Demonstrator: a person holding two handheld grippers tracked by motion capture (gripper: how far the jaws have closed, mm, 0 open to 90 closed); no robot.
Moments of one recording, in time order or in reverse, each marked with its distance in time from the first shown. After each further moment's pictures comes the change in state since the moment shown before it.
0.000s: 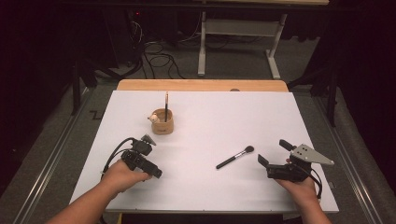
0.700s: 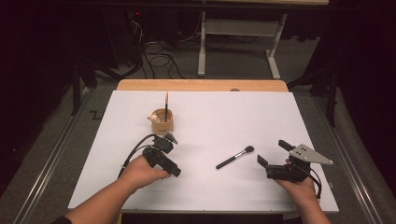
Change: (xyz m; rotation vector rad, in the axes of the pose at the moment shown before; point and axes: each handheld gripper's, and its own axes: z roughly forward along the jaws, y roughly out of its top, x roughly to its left) left arm -0.053 0.038 0.002 -0.015 -0.050 0.113; right arm 0.001 -0.001 0.001 0.008 0.008 0.002
